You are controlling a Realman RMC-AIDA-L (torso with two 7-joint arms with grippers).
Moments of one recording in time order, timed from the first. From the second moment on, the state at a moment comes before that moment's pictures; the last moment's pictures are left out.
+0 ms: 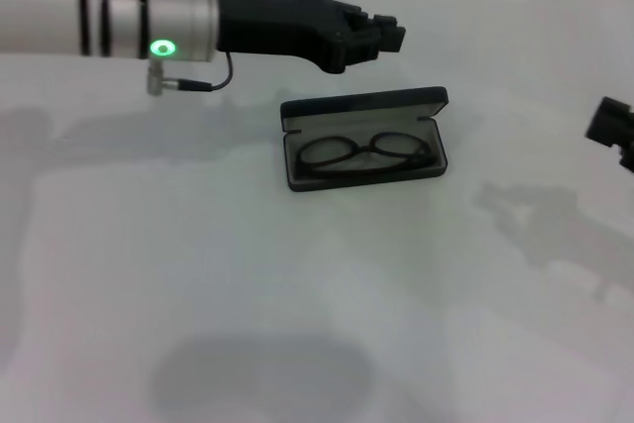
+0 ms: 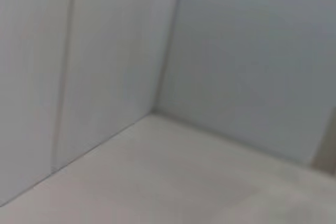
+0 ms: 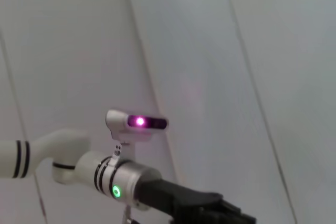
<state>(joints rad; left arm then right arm) -0.81 -1.99 1.07 0.52 1.68 1.32 -1.57 0.15 2.00 -1.15 -0.91 -1.24 -1.57 1.39</state>
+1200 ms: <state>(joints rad) -0.84 -2.08 1.07 0.51 1.90 1.05 -1.57 0.25 2.01 -1.13 -0.75 -1.29 -1.56 1.34</state>
